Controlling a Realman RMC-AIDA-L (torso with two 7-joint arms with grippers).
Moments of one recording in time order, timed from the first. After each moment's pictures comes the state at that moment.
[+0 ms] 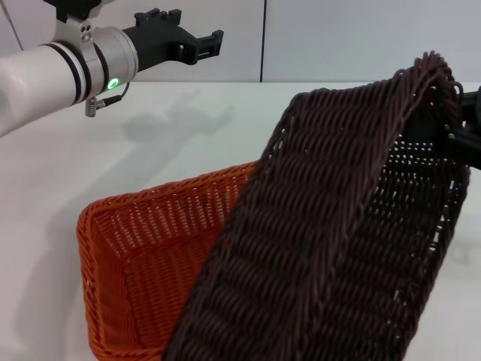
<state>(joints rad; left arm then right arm) -0.69 -2.06 1.35 0.82 1.64 0.49 -1.69 0.69 1.87 -0.42 -0.45 -1.96 -1.99 1.24</state>
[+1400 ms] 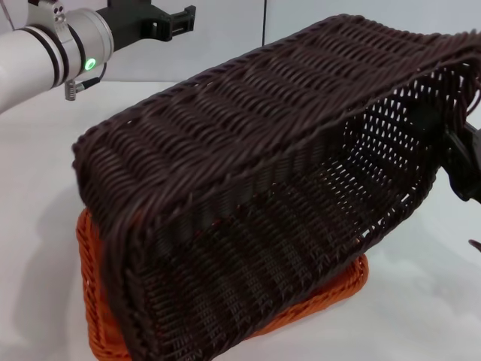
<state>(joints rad) -0.73 -2.06 1.21 0.78 1.64 0.48 -1.63 0.48 2.08 -0.33 -0.07 -1.62 -1.89 0.96</state>
